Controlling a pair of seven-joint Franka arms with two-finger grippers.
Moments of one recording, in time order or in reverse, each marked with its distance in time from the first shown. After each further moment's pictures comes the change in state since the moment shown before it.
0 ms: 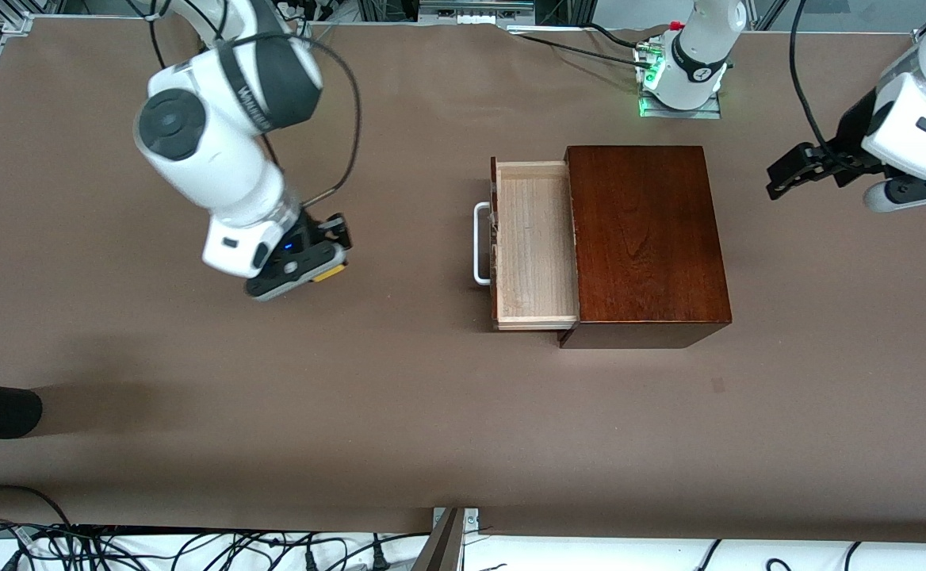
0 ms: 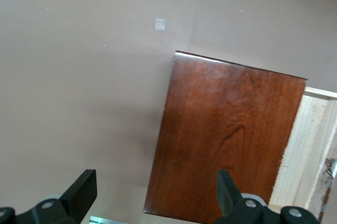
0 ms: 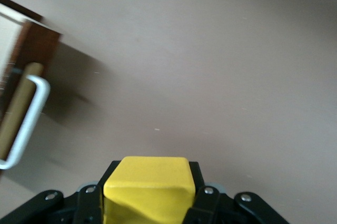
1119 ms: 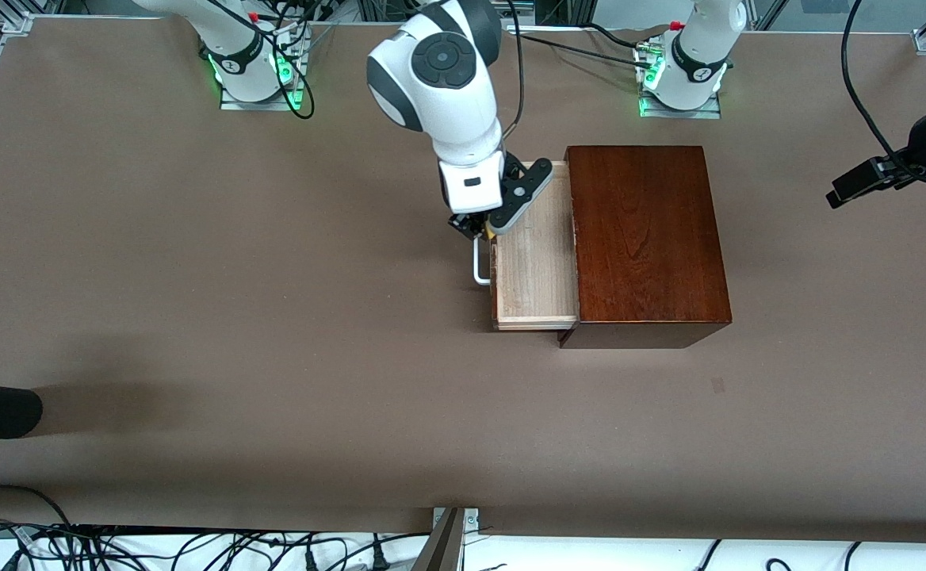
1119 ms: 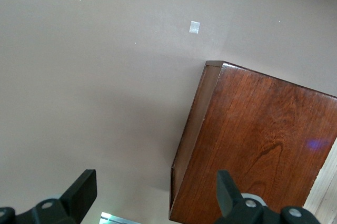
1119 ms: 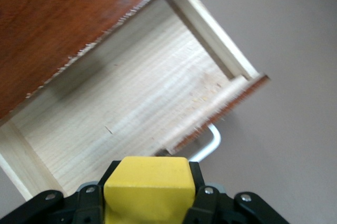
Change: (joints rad) left arm -0.107 -0.001 0.234 -0.023 0.000 0.001 0.039; right arm 0.316 0.271 0.014 0.286 -0.001 0.074 -0.124
